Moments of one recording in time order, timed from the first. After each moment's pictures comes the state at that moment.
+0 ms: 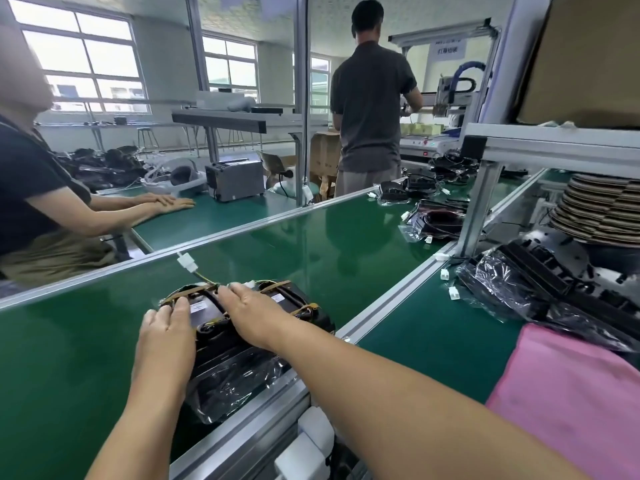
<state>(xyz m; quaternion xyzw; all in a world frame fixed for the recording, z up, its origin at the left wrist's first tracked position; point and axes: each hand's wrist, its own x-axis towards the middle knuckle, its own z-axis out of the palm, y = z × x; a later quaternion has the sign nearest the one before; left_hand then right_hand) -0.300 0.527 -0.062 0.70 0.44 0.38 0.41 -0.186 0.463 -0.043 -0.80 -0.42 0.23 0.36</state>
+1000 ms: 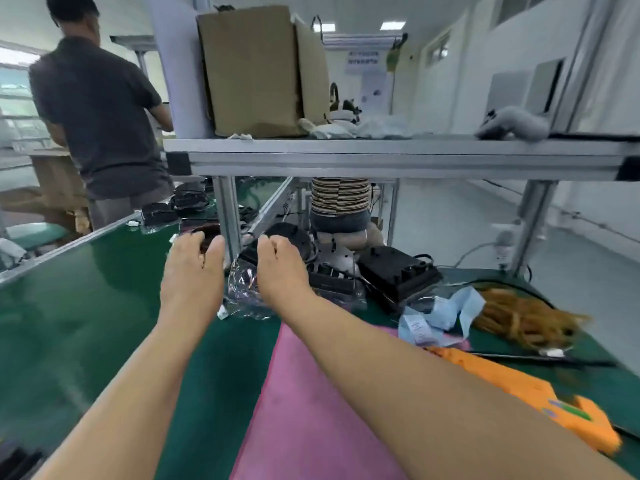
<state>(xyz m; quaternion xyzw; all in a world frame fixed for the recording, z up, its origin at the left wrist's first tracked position) -0.036 0.261 0.017 0.86 0.01 0.28 0.42 -0.028 0.144 0.020 -0.83 -0.01 -0.14 0.54</state>
